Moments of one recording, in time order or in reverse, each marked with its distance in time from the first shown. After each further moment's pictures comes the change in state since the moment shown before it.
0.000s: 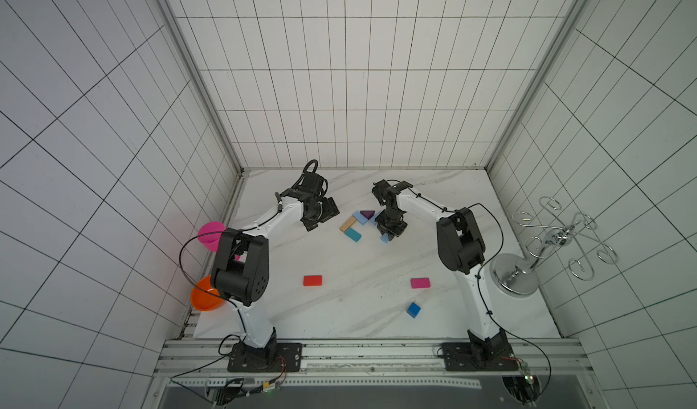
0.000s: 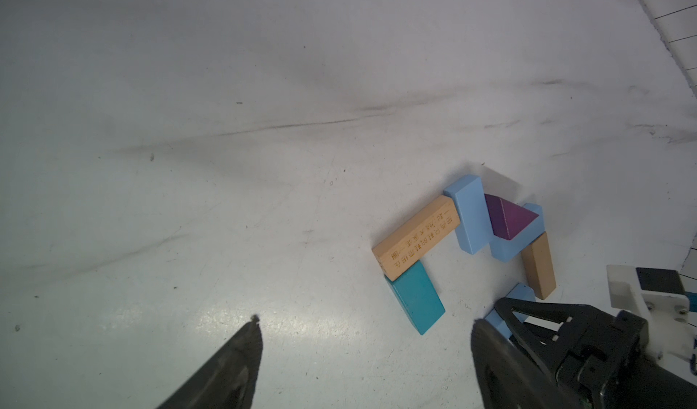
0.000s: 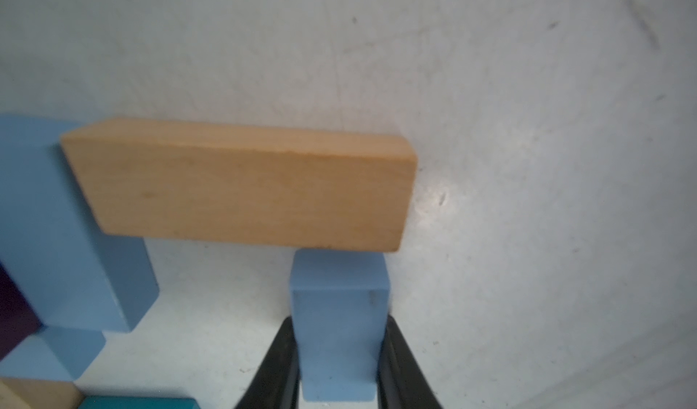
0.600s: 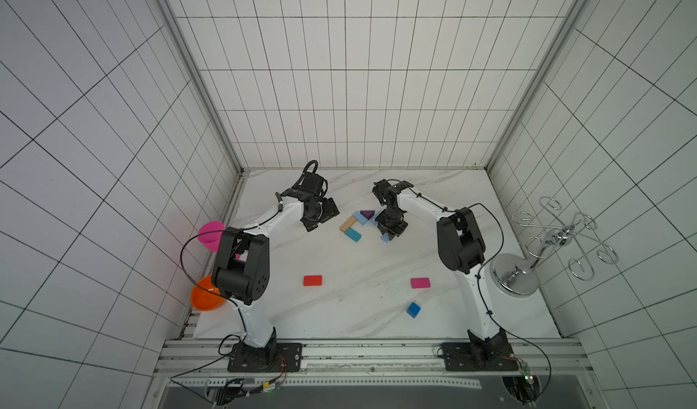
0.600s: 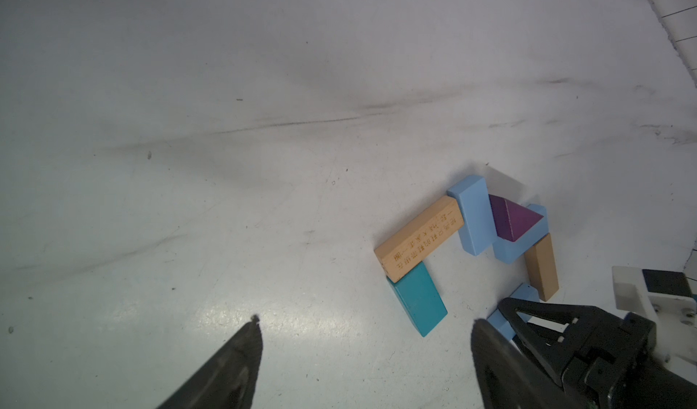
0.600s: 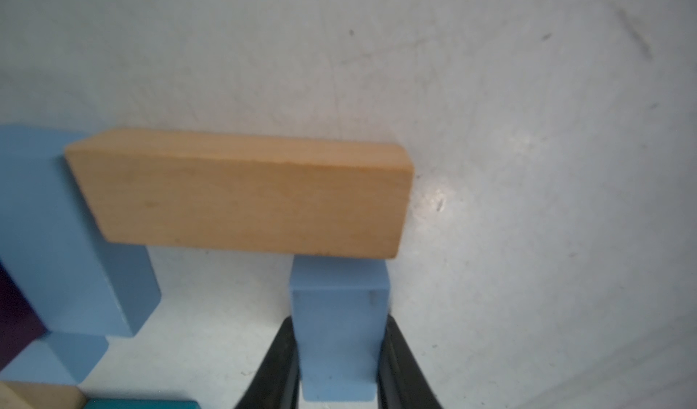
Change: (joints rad) left arm 0.003 0.007 0.001 0.000 0.006 -0.004; right arm -0.005 0.002 0.003 -0.001 0.000 0.001
